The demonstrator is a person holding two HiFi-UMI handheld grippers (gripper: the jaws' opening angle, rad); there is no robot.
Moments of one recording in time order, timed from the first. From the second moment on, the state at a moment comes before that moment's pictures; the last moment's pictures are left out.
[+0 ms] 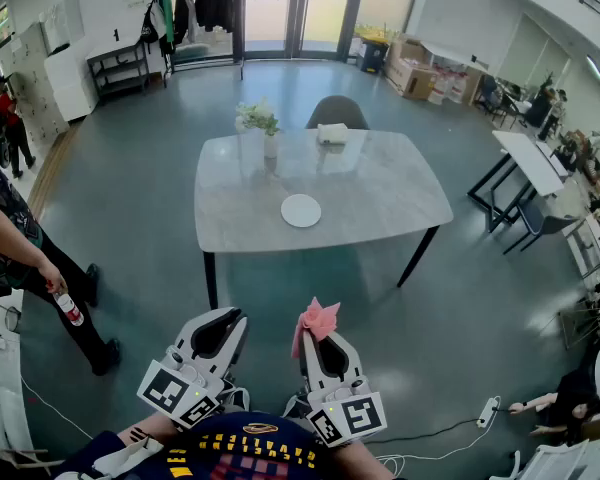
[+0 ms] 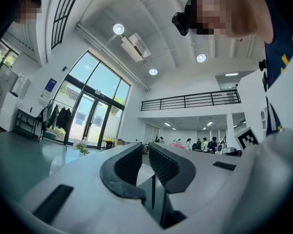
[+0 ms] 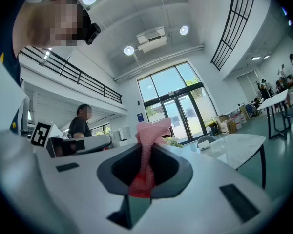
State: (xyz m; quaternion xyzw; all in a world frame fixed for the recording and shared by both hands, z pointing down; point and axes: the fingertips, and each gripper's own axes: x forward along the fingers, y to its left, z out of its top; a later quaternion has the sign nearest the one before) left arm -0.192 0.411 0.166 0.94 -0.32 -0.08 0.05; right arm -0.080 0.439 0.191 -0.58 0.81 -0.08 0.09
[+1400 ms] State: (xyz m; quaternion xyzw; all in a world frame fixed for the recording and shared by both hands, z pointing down) left arm -0.090 0.375 0.189 0.92 -0.39 -0.04 0.05; right arm 0.058 0.414 0.230 -0.56 0.81 -0.11 0.10
